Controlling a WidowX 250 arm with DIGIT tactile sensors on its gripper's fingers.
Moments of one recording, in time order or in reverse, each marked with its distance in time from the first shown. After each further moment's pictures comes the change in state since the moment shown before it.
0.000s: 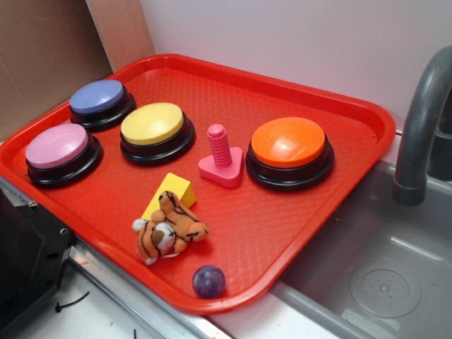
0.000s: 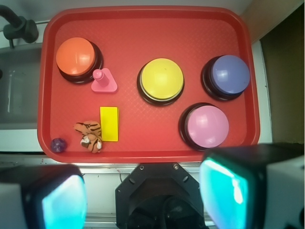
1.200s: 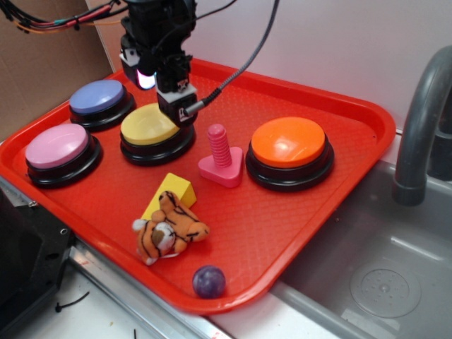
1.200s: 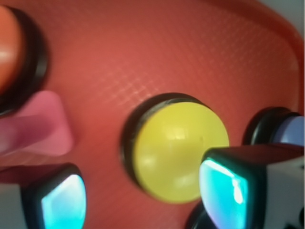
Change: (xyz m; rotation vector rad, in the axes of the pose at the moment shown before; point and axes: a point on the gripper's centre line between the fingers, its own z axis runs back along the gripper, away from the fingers) arm 0.091 0.020 -0.176 0.174 0.148 -0.119
